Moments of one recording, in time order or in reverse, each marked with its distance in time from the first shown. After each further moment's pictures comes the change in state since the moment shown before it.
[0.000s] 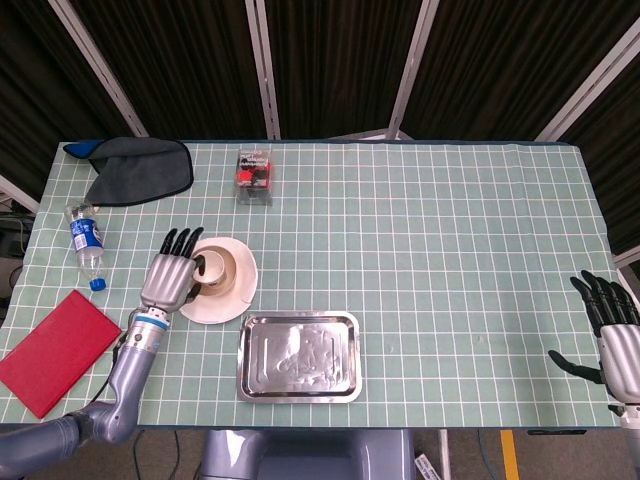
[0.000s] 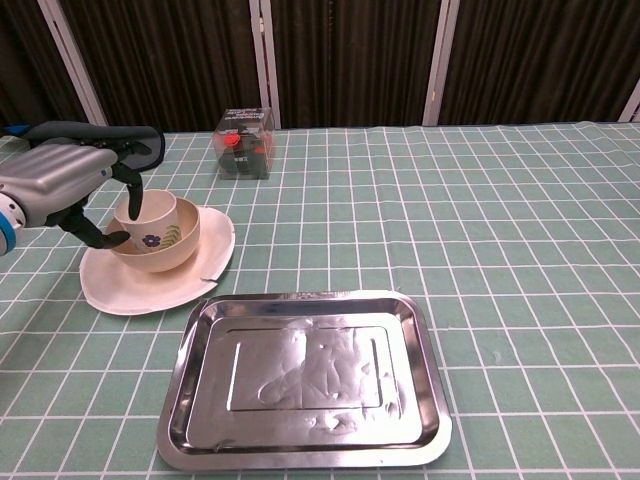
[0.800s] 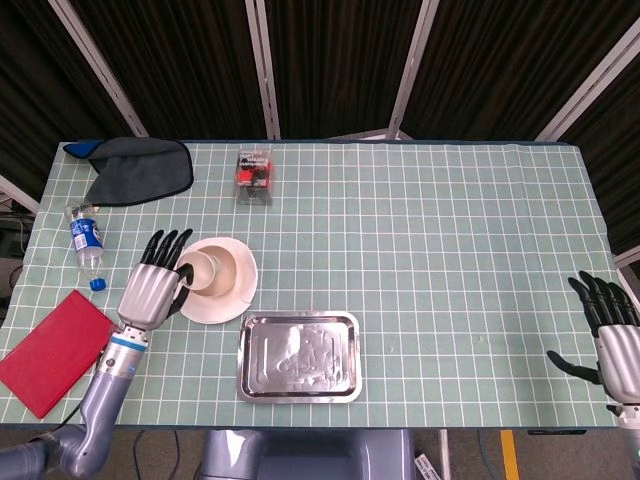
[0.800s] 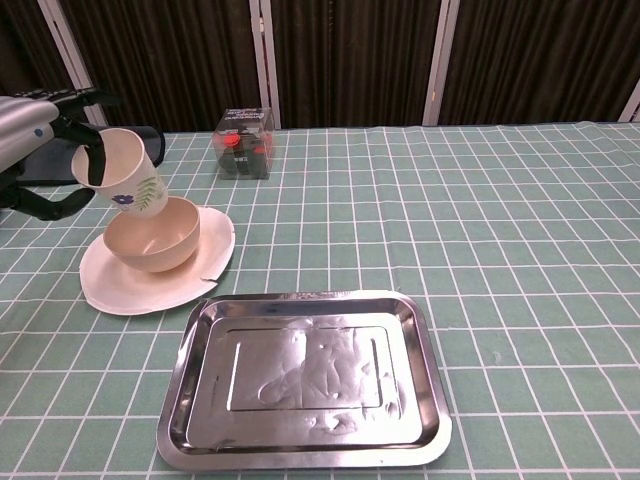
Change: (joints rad) left arm 0.097 0.160 0.116 -0.223 0.235 0.231 -0.094; right arm 0.000 -0.006 -0.001 -0.002 -0.003 0.000 -0.016
